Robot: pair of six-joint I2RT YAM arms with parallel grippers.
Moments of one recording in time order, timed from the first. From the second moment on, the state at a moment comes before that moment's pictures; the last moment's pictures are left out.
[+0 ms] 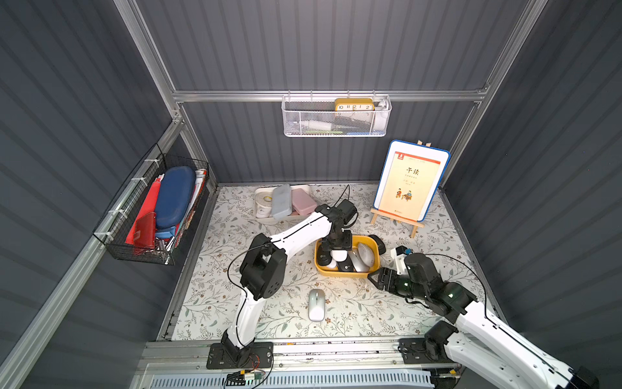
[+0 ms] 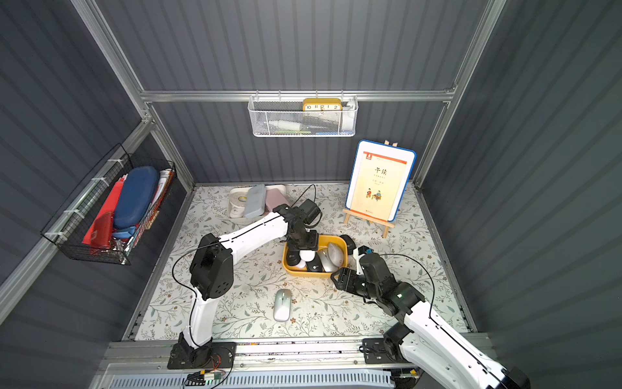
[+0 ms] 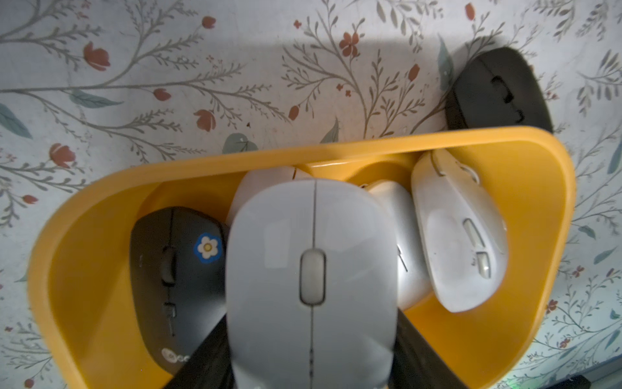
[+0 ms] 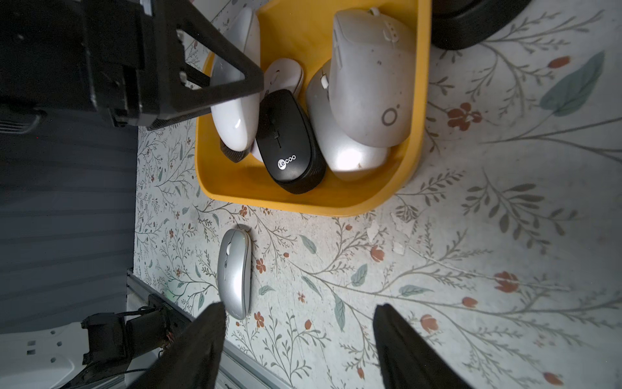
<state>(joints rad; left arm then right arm) -0.81 2.14 1.84 -1.00 0.10 -0.61 0.55 0.73 0.50 -0.52 -0.21 0.82</state>
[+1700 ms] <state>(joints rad) -1.09 1.56 1.11 -1.02 0.00 -1.10 0.55 0.79 0.62 -0.61 -0.20 0.73</state>
